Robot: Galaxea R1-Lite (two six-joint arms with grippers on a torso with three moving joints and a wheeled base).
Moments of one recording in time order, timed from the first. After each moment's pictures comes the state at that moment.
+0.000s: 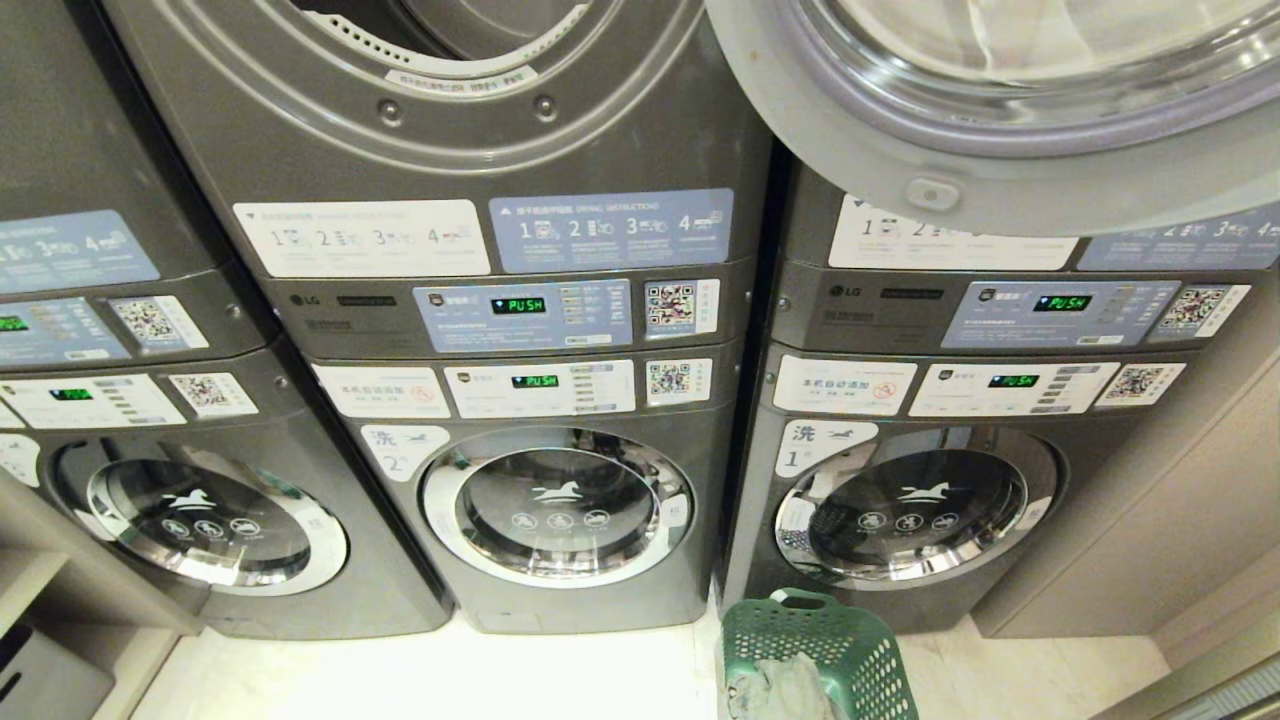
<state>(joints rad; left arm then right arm) 0.00 0.00 0.00 0.01 -0.04 0.11 -0.01 0.00 0.00 0.00 0.00 0.00</state>
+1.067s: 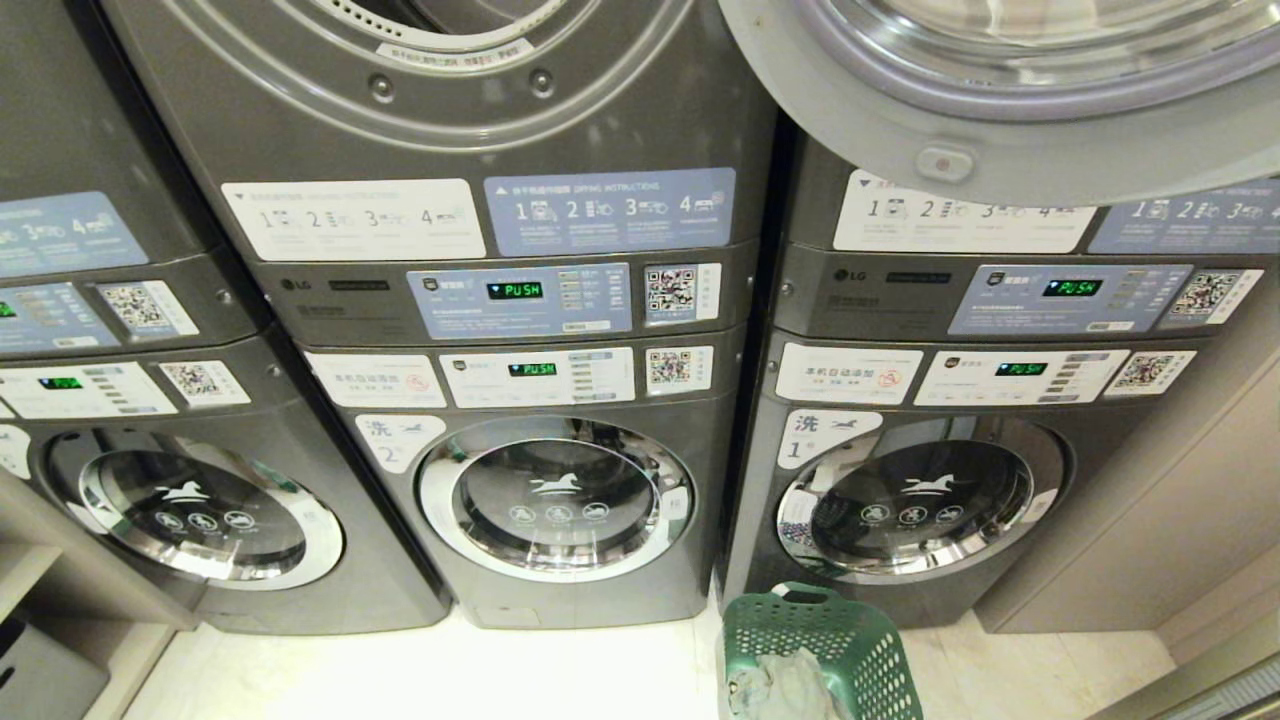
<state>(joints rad) 0.00 0.00 0.00 0.00 -0.04 0.11 -0.01 0.00 0.00 0.00 0.00 0.00</state>
